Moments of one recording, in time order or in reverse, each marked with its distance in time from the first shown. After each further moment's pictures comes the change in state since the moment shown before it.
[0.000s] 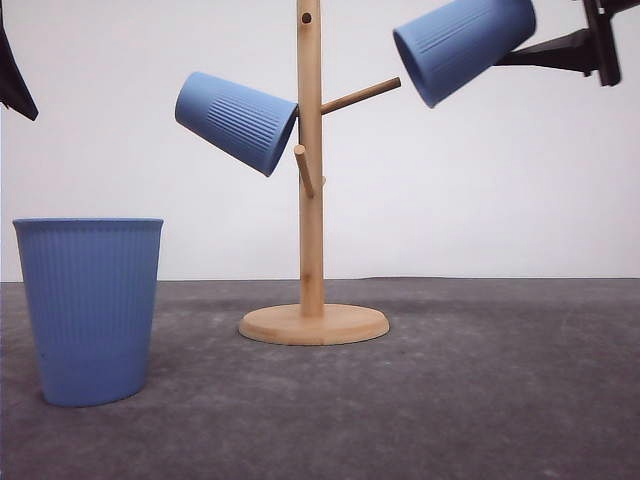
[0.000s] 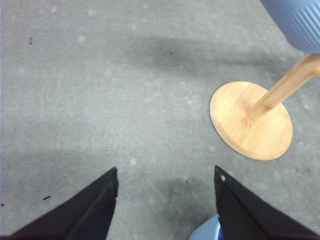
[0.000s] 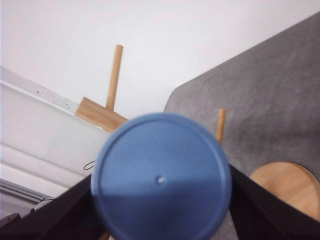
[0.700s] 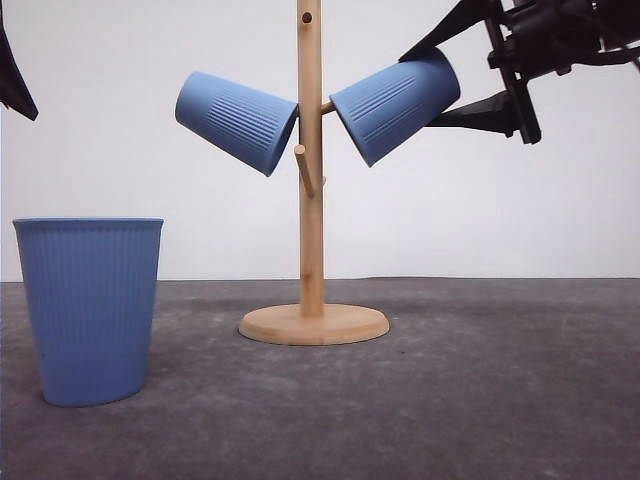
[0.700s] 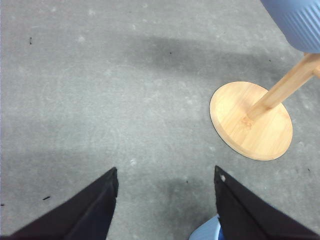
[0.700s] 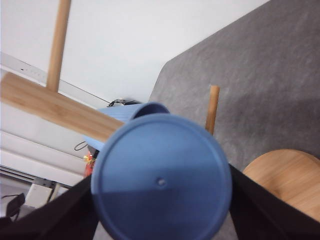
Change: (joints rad) left_arx 0.000 0.000 0.000 0.000 0.000 0.000; right_arx 0.161 0.177 0.039 0.056 0.124 -0.045
